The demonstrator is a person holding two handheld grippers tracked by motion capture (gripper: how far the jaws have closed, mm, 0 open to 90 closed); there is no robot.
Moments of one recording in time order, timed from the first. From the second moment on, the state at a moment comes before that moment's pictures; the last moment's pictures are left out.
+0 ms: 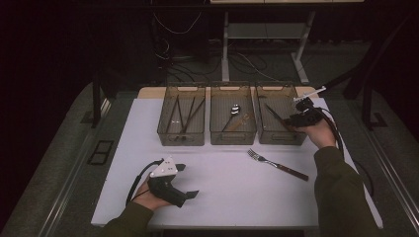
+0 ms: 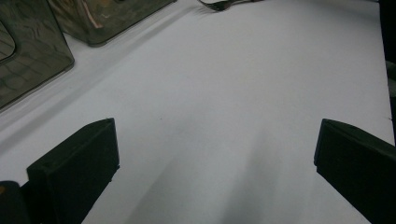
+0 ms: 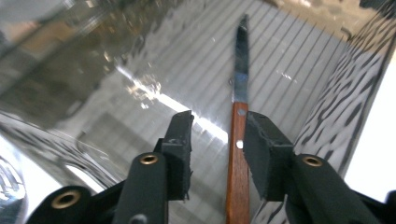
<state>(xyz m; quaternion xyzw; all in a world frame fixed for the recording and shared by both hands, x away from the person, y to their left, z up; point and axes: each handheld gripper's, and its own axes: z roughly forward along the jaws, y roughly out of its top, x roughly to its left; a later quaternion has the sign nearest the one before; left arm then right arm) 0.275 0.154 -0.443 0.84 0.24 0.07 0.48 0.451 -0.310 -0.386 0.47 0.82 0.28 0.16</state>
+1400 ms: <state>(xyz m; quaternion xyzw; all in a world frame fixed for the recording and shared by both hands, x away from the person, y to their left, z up) 0.275 0.155 -0.442 0.84 0.24 0.07 0.47 0.335 -0.332 -0.384 0.39 0.81 0.42 0.13</state>
